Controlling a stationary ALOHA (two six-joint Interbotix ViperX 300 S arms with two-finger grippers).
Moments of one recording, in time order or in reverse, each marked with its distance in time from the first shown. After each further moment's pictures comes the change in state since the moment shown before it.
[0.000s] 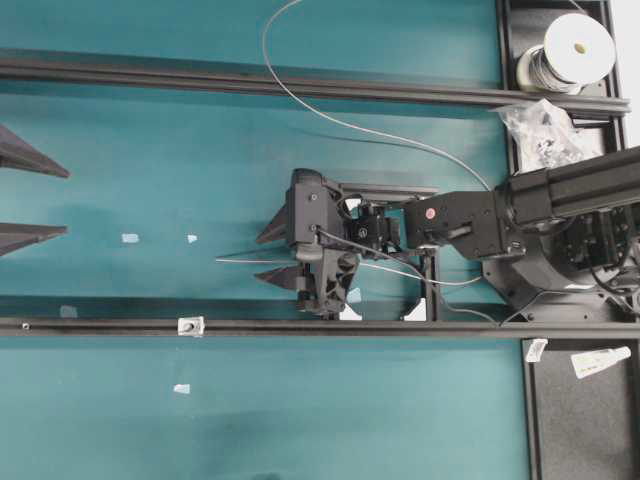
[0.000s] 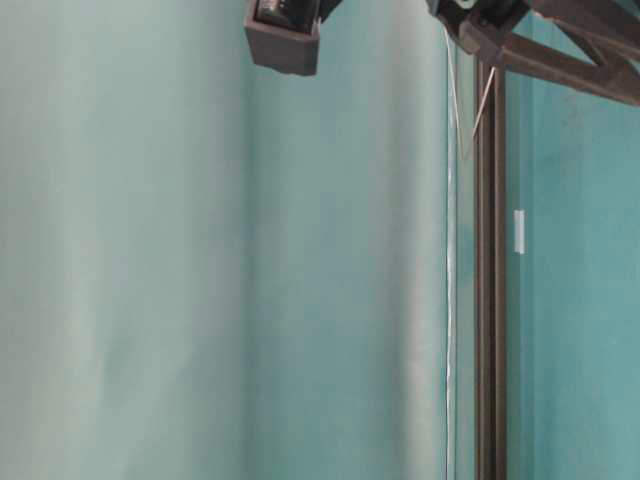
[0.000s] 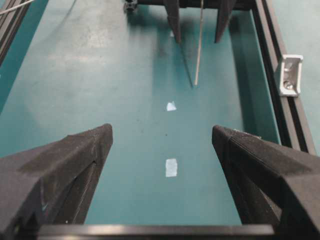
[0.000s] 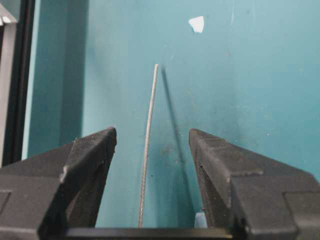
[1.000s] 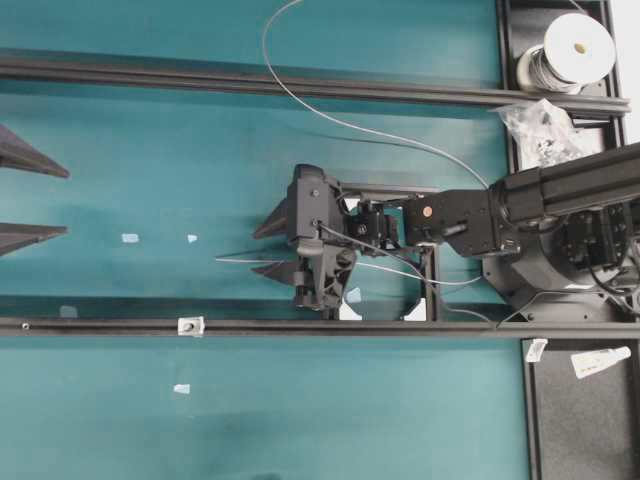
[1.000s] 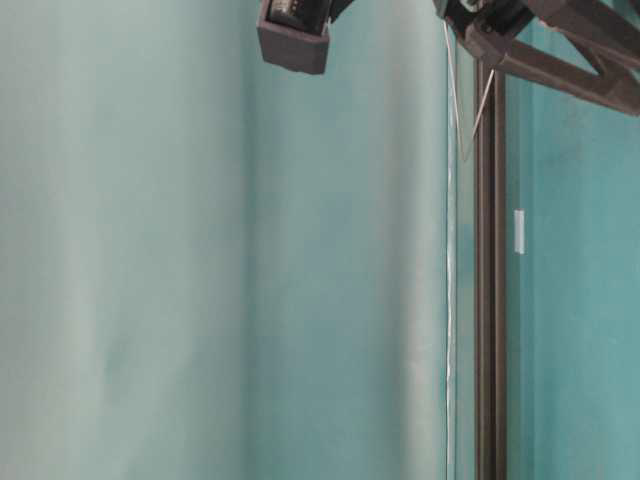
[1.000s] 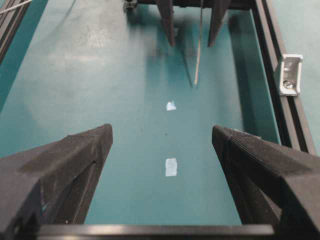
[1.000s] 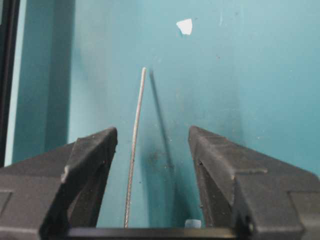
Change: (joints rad) left arm 0.000 0.000 0.002 0.000 0.002 0.000; right arm -0.015 0.025 0.012 0.000 -0.058 -0.002
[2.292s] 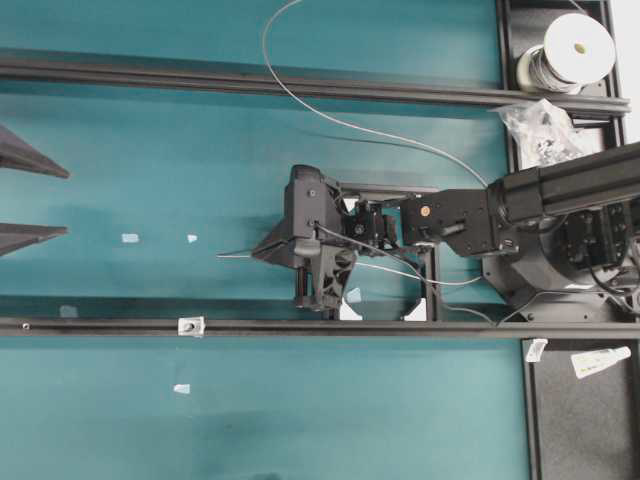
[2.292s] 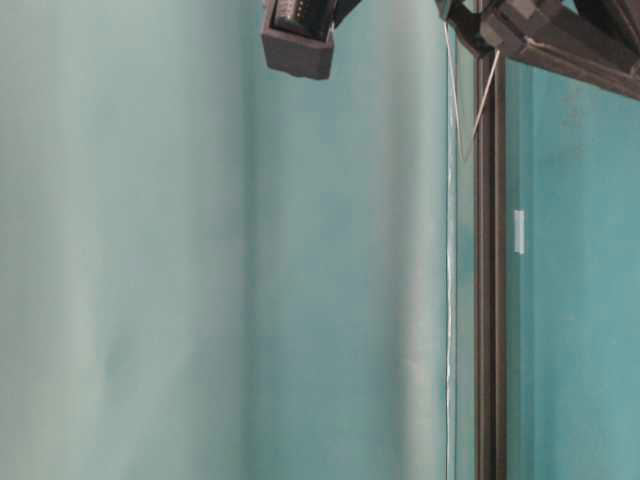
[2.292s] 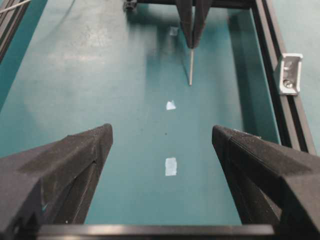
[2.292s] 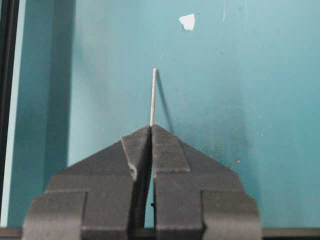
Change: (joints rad) left arm 0.000 0.000 -0.002 0.000 0.000 0.000; right arm 0.000 0.000 -0.012 -0.003 0.051 0.000
